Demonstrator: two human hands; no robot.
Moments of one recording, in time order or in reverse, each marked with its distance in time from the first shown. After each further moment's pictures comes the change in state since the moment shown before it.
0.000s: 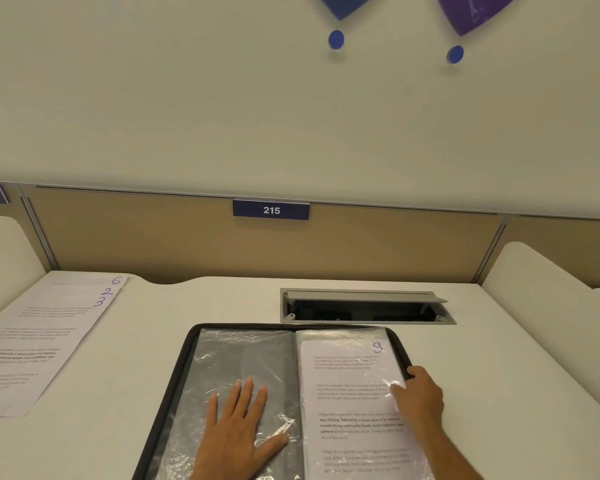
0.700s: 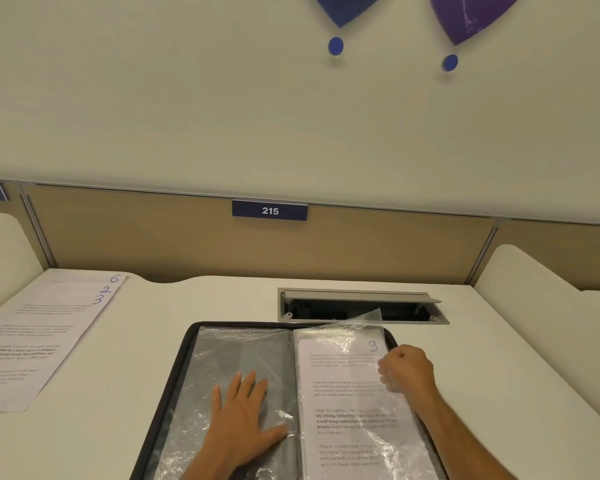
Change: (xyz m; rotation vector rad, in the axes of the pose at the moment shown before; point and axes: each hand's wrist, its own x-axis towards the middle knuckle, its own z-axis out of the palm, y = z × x) left_hand 0.001 0.018 -0.040 -0.070 -0.039 -0.053; right_hand -0.013 -0.053 -0.037 0.228 -0.114 0.029
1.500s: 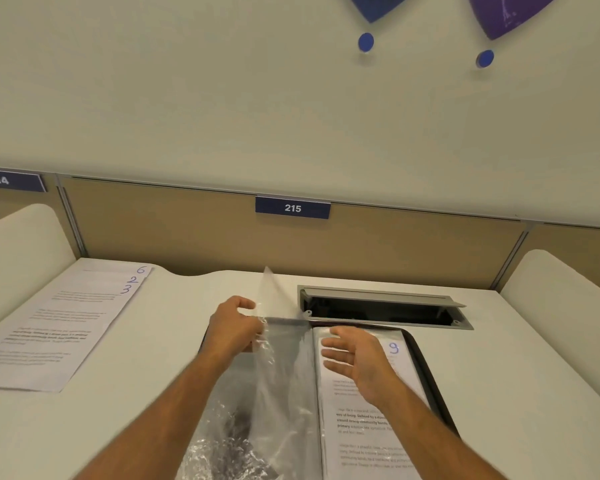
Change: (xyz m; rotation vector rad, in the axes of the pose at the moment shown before) left_hand 0.031 -0.016 -0.140 -1.077 0.303 -0.348; right_hand -0.062 -0.070 0.070 0.526 -0.474 0.013
